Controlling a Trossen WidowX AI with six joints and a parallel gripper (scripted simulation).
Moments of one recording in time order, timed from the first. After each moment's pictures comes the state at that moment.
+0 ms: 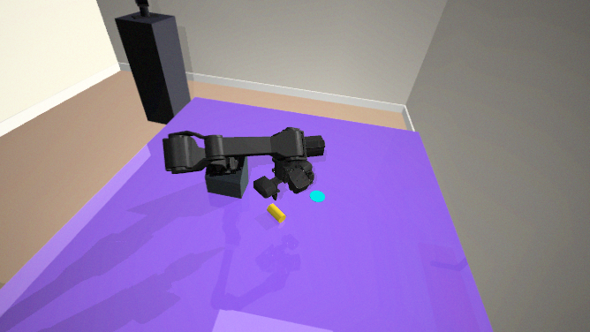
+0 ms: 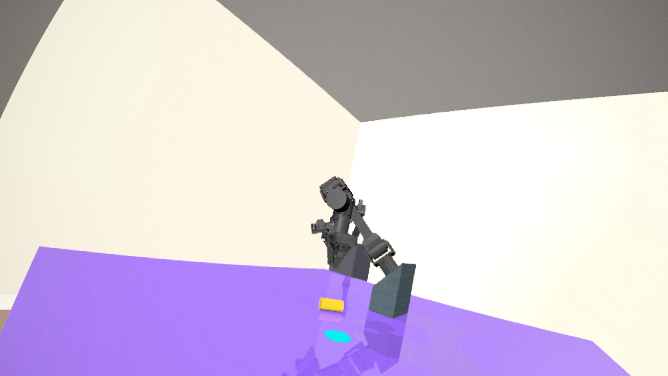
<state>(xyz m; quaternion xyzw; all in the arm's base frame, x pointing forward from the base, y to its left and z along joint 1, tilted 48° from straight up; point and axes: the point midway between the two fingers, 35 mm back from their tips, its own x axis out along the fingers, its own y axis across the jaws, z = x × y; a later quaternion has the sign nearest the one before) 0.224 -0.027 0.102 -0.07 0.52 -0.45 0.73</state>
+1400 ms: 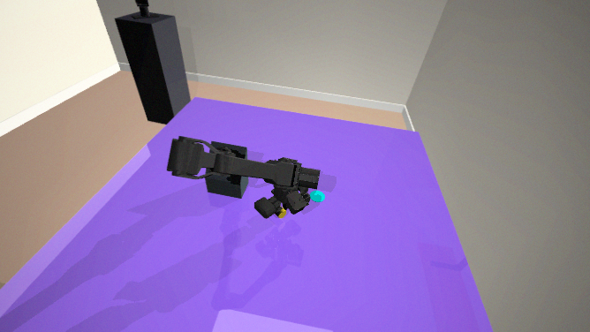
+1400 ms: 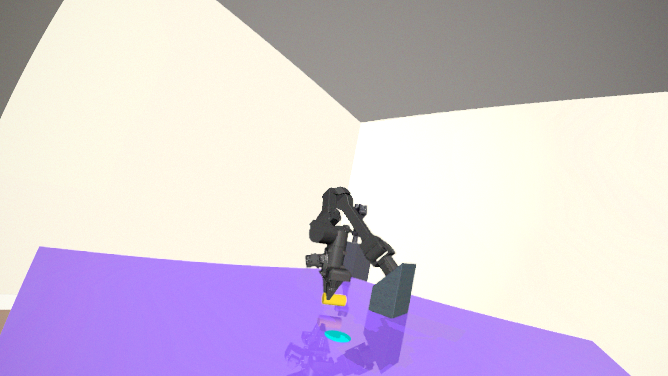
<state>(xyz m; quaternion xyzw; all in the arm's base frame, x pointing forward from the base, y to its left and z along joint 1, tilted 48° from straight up) 0.227 -0.096 0.036 -0.08 0.52 -0.45 0.72</state>
